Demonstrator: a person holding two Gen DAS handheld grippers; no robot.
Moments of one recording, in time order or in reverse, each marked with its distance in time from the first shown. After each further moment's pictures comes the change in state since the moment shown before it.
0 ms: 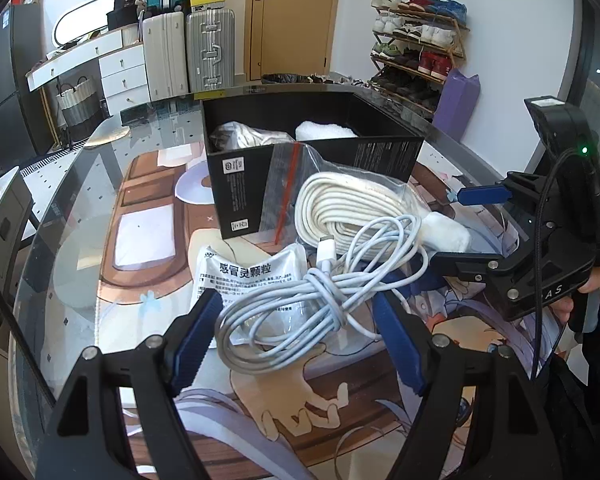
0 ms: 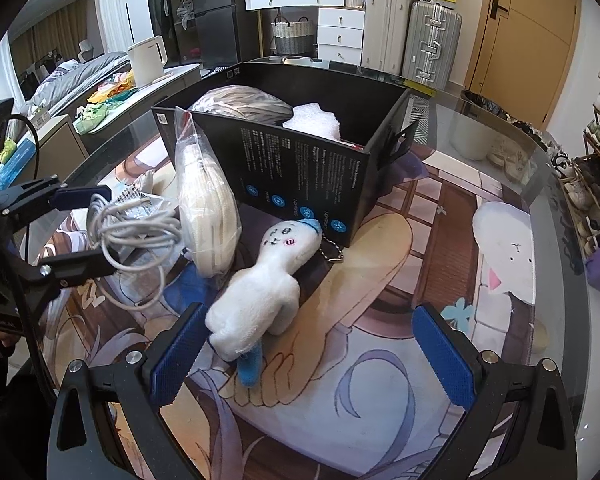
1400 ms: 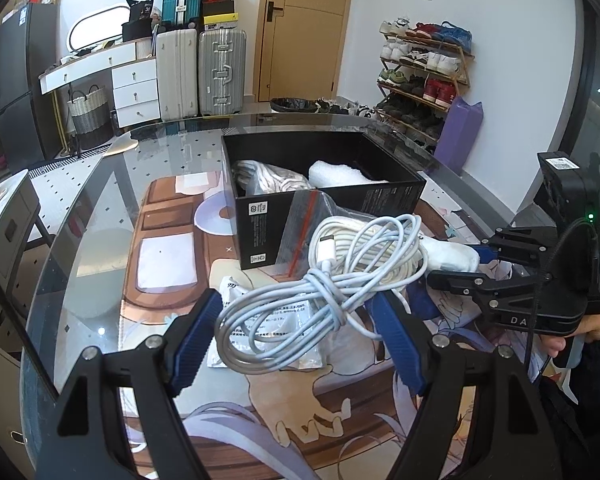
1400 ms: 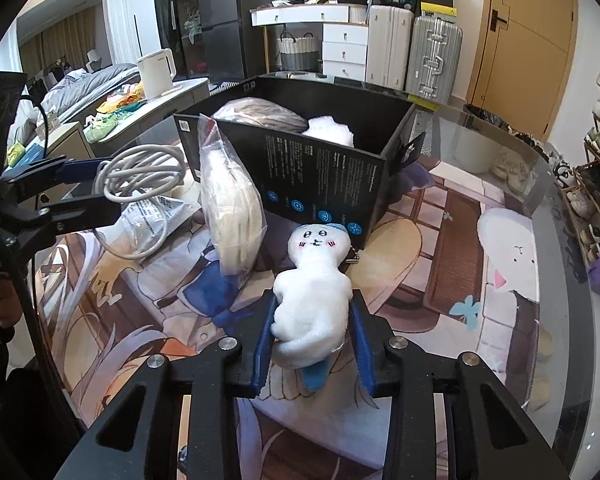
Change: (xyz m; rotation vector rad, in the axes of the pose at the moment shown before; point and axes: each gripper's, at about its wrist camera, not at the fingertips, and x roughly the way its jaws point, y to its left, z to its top) left arm -0.021 0.011 0.008 -0.036 -0.089 0.003; right arm -0.019 0.016 -0.013 -0.004 -0.091 0.030
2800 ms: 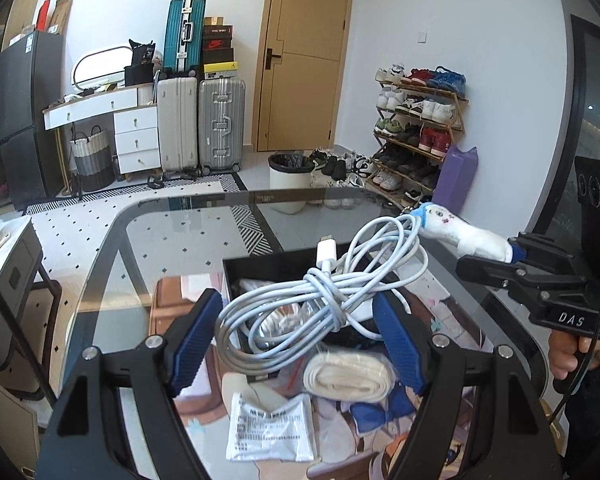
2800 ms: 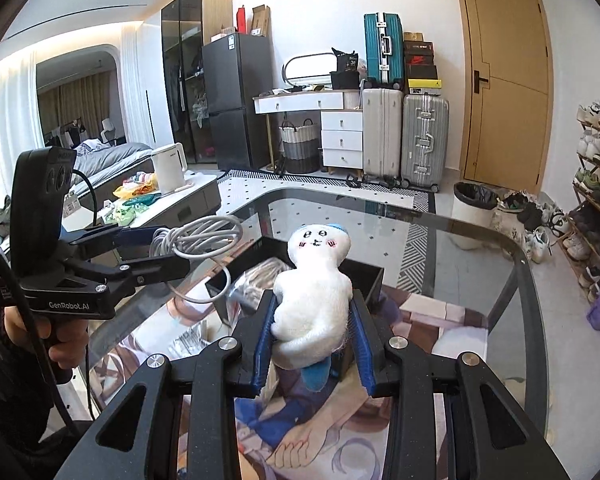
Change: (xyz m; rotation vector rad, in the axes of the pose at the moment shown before) left arm -0.027 0.000 0.088 0.009 -0.170 -0.004; right arm -0.105 -0.019 0.081 0.039 -0.304 0.029
